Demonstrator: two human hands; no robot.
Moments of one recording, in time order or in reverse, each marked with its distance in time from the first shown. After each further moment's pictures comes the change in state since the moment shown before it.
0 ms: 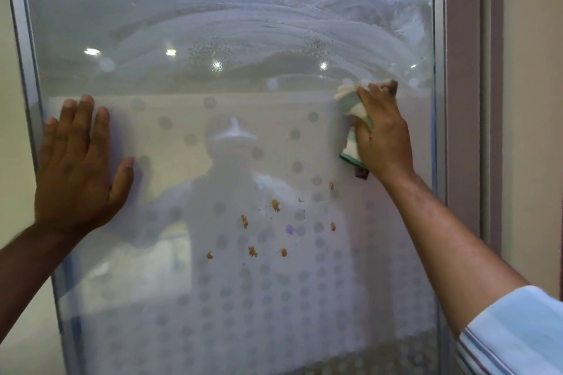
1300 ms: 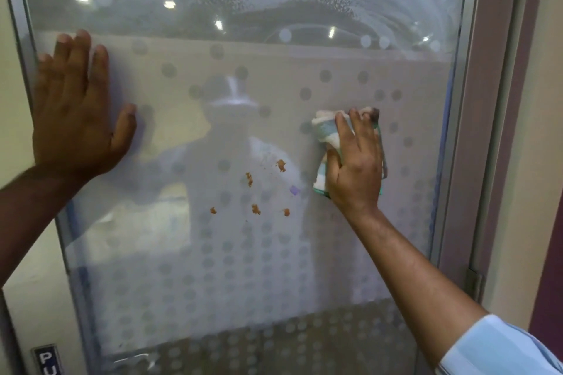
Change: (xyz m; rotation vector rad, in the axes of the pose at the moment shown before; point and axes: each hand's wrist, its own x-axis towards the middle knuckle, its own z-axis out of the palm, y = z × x) left_hand -0.006 -0.013 0.012 -0.052 0.016 0.001; right_hand -0.120 -0.034 0.057 -0.033 0.110 0.024
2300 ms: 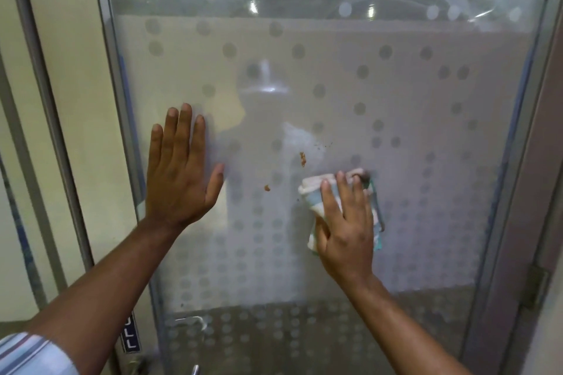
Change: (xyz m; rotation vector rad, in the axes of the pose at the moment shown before) left_hand -0.111 0.057 0.015 0.167 -0.079 -0.021; right_hand -0.149 -0.072 0.024 0.001 -0.147 -0.081
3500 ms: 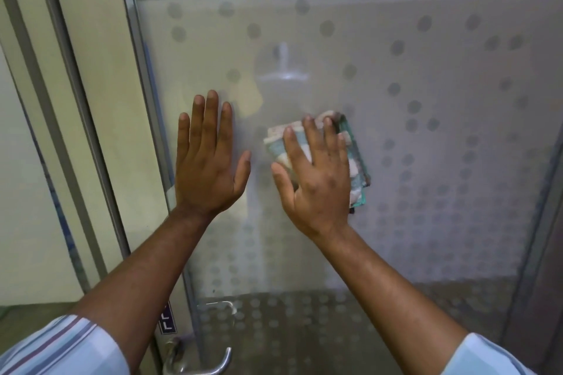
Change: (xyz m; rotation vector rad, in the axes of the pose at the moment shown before) left_hand 0.001 0.000 -0.001 -0.023 -0.014 -0.007; right_hand 0.065 -0.090 0.037 0.119 0.063 -0.058
